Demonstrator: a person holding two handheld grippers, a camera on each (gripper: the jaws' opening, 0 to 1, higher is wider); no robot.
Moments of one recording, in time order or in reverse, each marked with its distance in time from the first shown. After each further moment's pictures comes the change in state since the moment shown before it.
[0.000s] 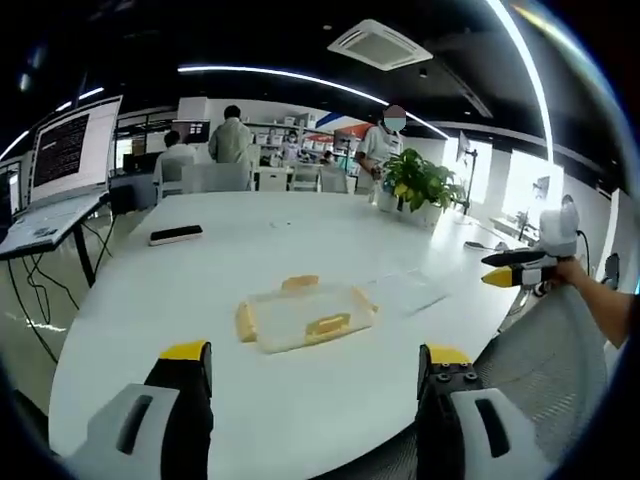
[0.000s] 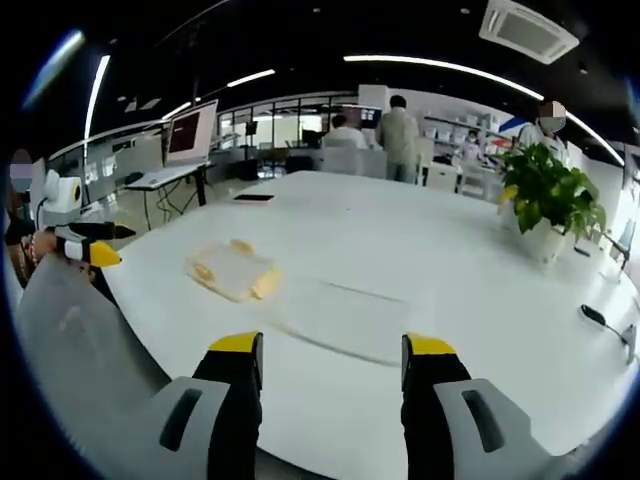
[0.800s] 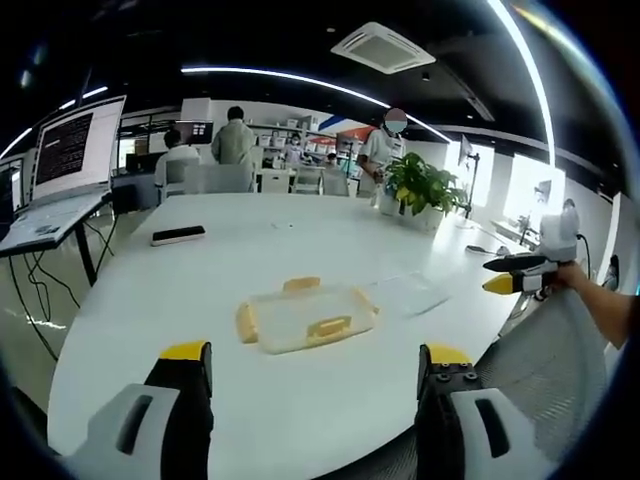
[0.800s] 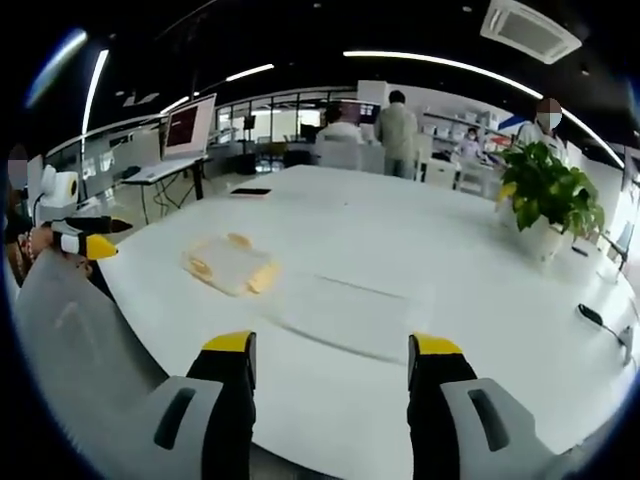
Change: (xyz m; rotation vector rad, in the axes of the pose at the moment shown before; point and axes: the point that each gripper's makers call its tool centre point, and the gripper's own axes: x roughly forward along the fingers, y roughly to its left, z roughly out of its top) left arm -0.001 0.002 0.002 -0.013 -0.010 0.009; right arm 0.001 -0.001 -0.004 -0.010 0.028 -0.009
